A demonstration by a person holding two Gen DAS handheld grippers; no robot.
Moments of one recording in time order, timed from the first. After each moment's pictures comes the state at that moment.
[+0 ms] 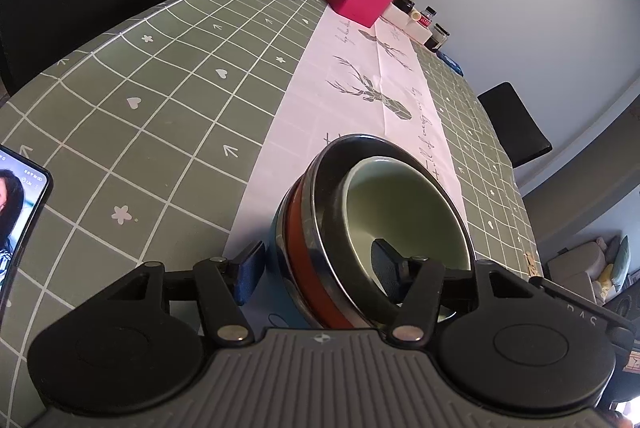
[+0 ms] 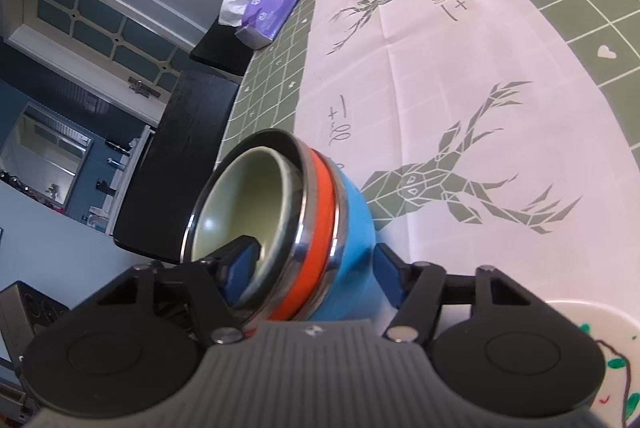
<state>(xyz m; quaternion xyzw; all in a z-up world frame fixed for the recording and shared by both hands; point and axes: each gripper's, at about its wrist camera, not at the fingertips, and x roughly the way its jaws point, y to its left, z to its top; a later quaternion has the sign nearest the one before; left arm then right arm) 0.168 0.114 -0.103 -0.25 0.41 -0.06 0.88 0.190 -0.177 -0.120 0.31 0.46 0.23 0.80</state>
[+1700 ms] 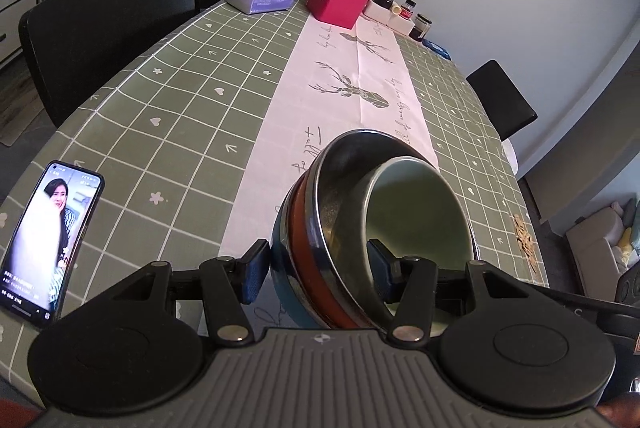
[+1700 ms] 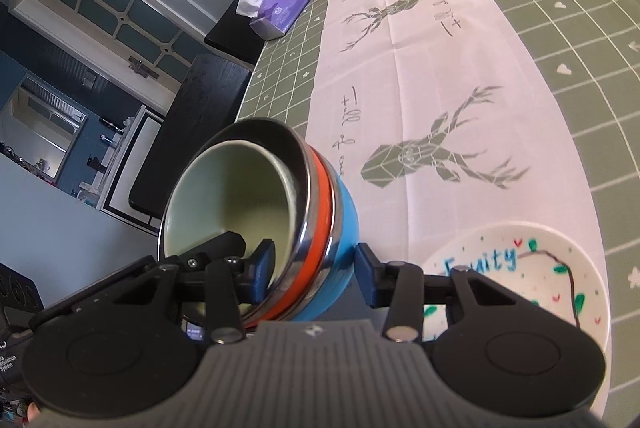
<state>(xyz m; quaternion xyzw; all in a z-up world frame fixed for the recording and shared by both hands) 0.104 0.091 -0.042 -0.19 0.41 -0.06 0.89 0.128 -0.190 -0.071 0.28 0.48 0.22 0.80</state>
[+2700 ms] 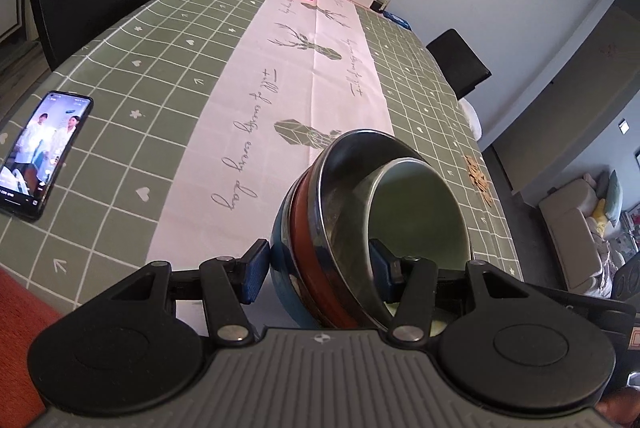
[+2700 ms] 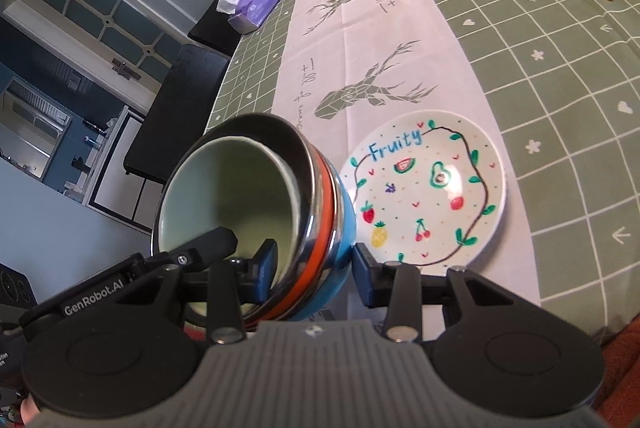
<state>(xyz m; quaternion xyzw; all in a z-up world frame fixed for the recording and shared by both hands) 0.017 0.054 -0.045 -0.19 0.42 -0.10 0.88 0.017 -0.236 -0.062 0.27 0.47 0.18 0.82</state>
